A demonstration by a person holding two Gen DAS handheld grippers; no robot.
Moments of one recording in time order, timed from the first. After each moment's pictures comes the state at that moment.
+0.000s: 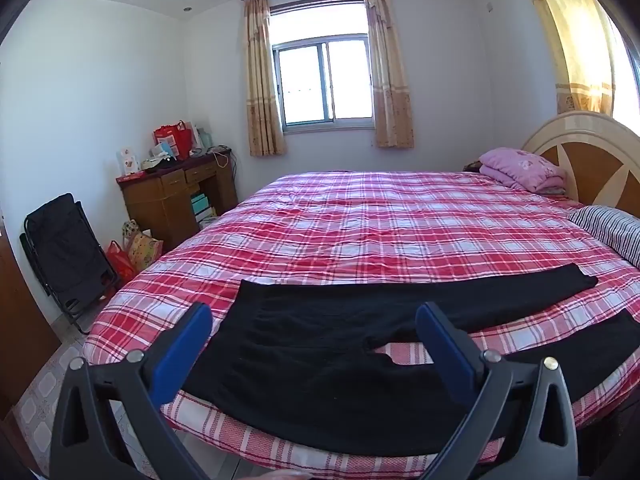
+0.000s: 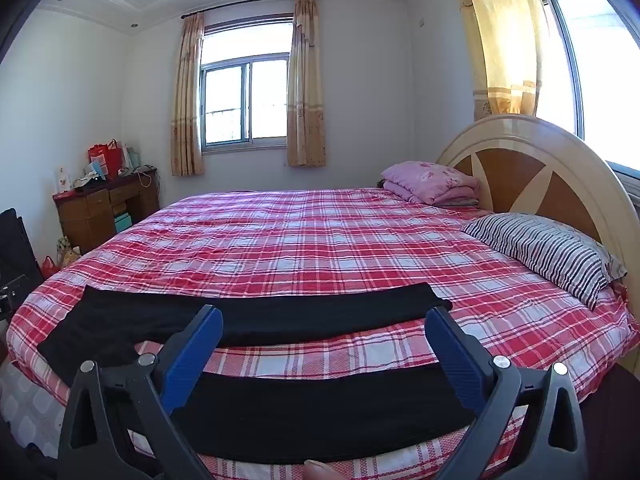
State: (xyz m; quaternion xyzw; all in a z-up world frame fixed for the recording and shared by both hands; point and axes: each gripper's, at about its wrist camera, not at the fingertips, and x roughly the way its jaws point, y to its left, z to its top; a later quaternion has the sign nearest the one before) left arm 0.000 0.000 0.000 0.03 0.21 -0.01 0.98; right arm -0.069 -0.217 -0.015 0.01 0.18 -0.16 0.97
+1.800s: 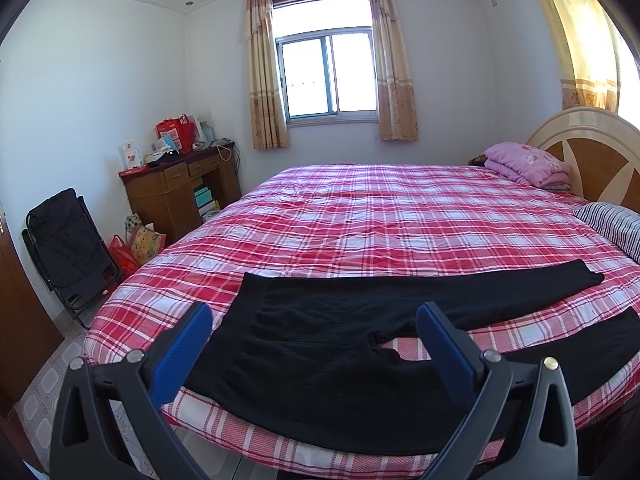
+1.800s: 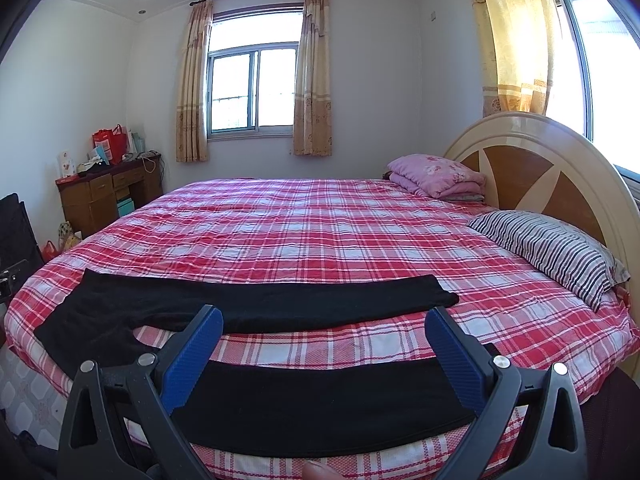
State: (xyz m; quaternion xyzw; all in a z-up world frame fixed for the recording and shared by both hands) left arm 0.008 0.007 -0.008 0.04 0.22 0.00 0.98; right arm -0.060 -0.211 -0.028 0.00 0.19 -0.15 0.97
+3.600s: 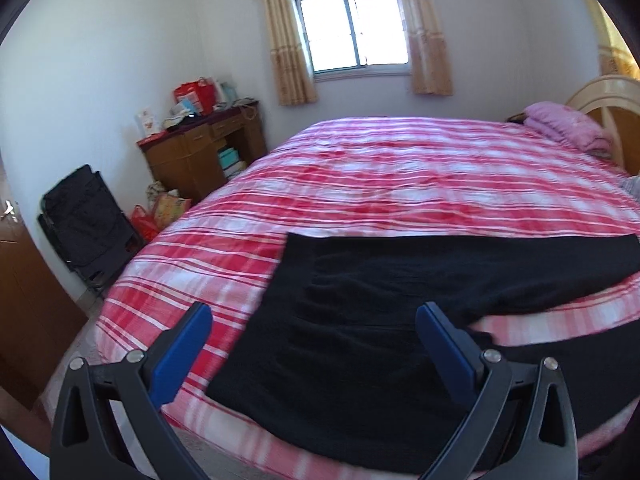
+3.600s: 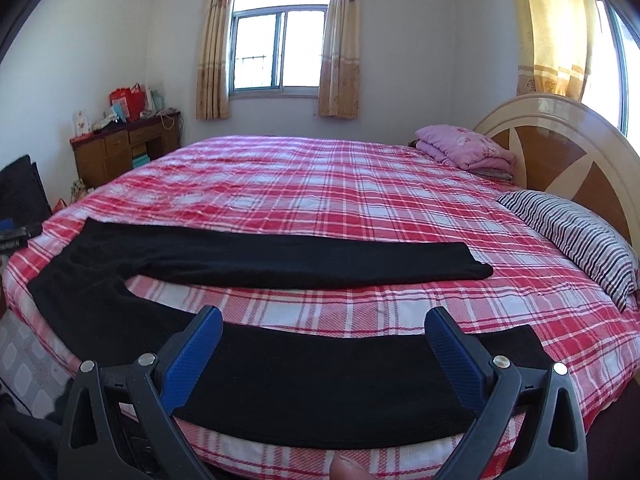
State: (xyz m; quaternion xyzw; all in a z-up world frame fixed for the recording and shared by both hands) left arm 0.095 0.071 -0.067 0.07 0.29 0.08 0.95; right arm -0.017 -0.224 -0.088 -0.03 0.27 -0.12 0.96
